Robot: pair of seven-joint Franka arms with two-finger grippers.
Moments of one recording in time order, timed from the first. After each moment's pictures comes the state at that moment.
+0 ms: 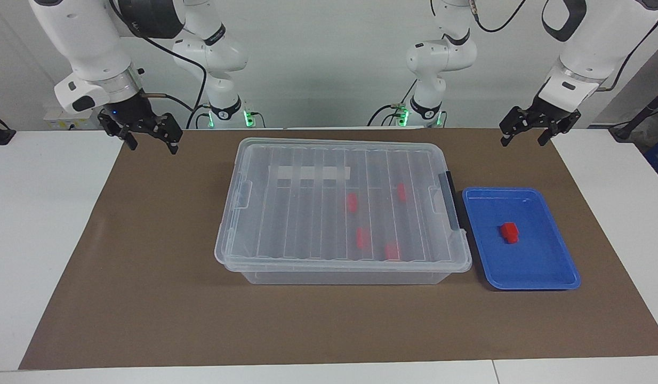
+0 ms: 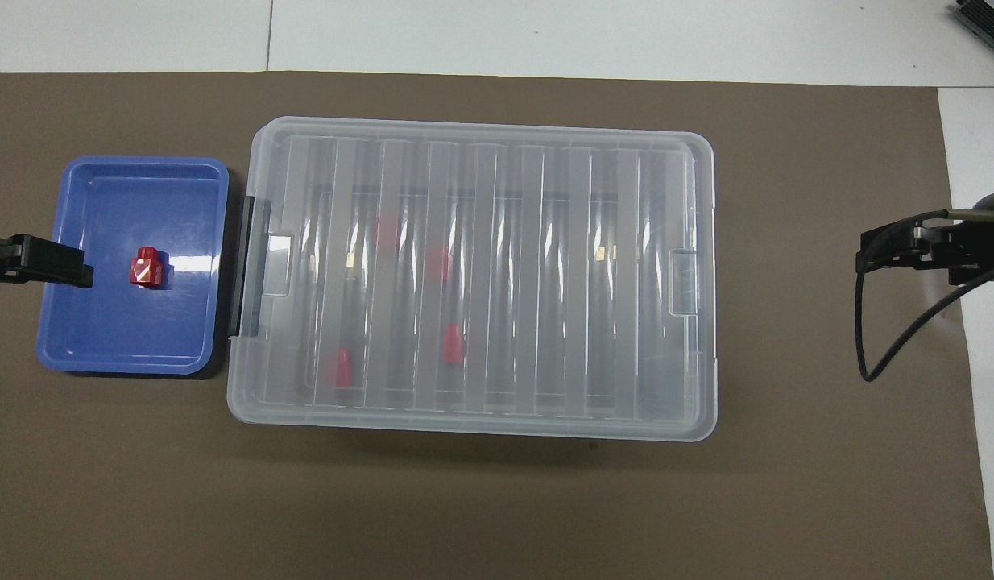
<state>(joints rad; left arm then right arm) 0.07 -0.05 -0.07 -1.64 -0.03 1.58 0.04 -0.04 -0.01 0.05 -1.60 -0.02 1.57 0.15</state>
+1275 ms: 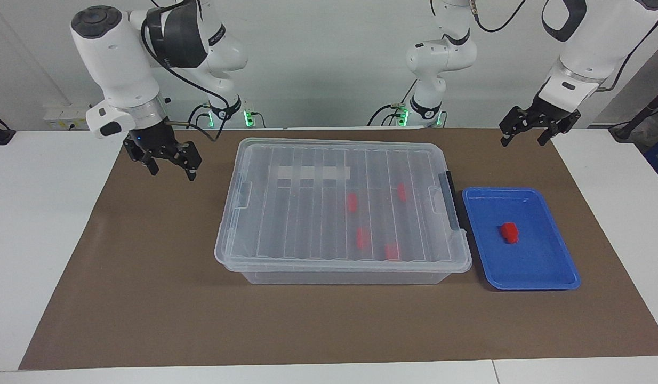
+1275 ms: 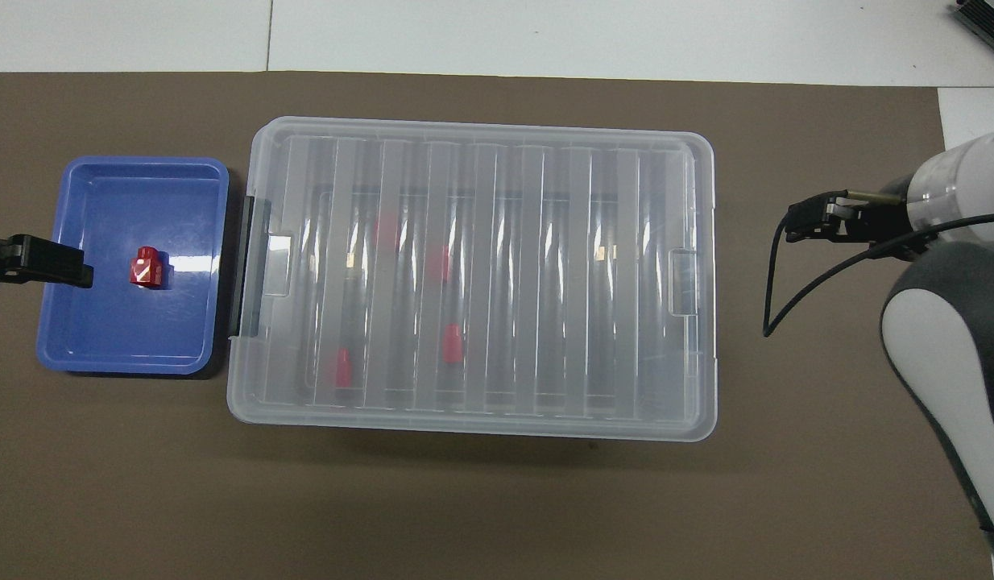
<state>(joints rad) 0.07 -0.05 -0.07 -1.64 -0.03 1.58 0.04 0.03 0.02 0.06 -1.72 -0.02 1.81 0.30</state>
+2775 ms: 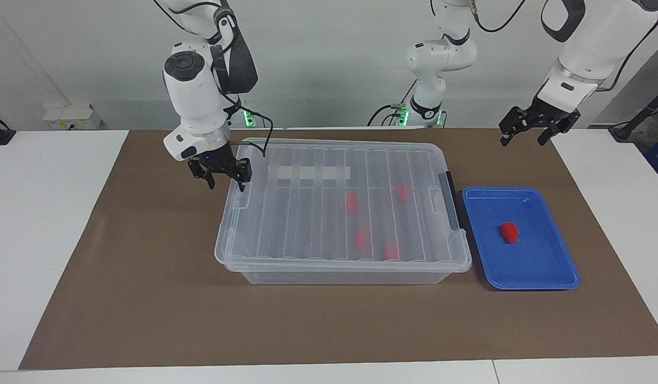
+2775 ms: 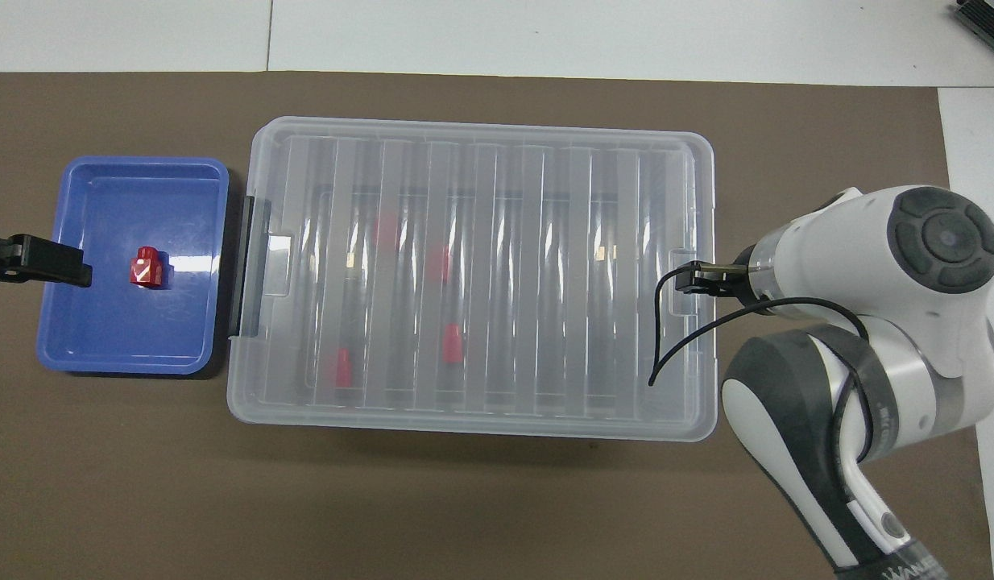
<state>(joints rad) 0.08 -0.05 -0.07 -1.66 -0.02 1.61 0.04 0.17 -0.02 0.06 -2.00 -0.02 2.04 0.37</state>
